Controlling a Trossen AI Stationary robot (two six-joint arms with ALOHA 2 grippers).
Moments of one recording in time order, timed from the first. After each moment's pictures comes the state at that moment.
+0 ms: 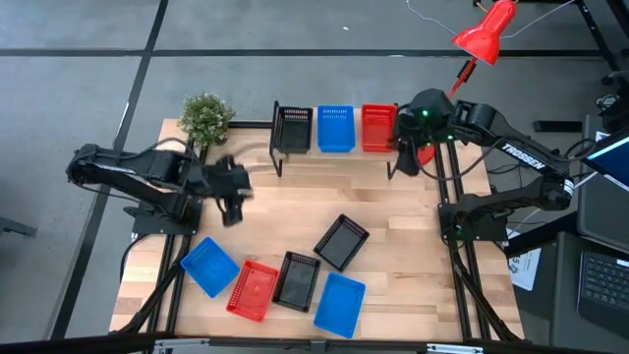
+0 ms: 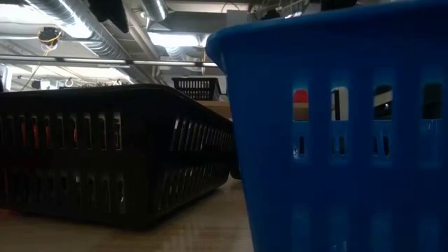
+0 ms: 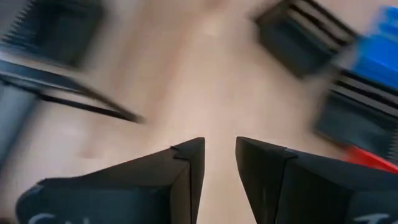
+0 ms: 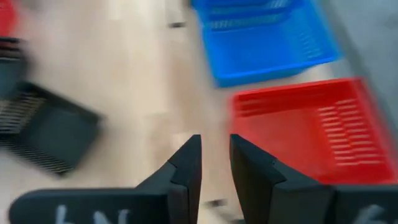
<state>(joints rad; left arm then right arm) -0.17 1.01 1.12 -0.94 -0.31 -0.31 -0.46 1.20 1.41 -1.07 -0.10 -0.26</state>
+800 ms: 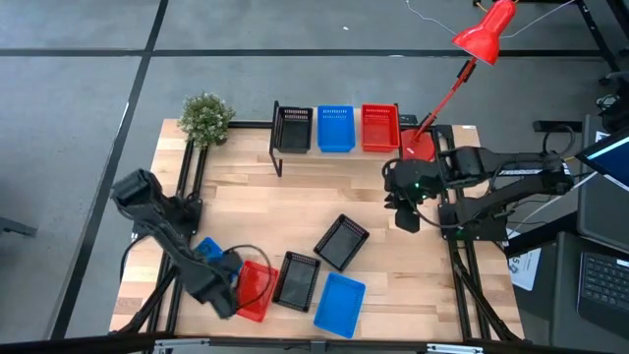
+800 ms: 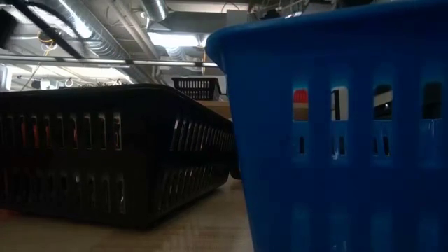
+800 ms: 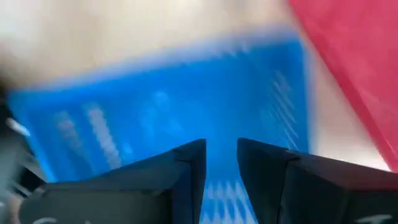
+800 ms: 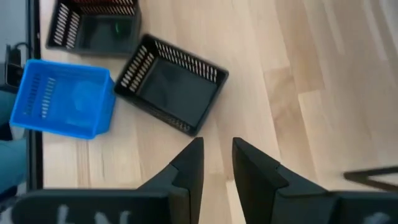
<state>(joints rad) -0.85 1.70 1.09 -1.16 -0.11 -1.55 0.10 1.20 1.30 -1.13 0.02 0.29</state>
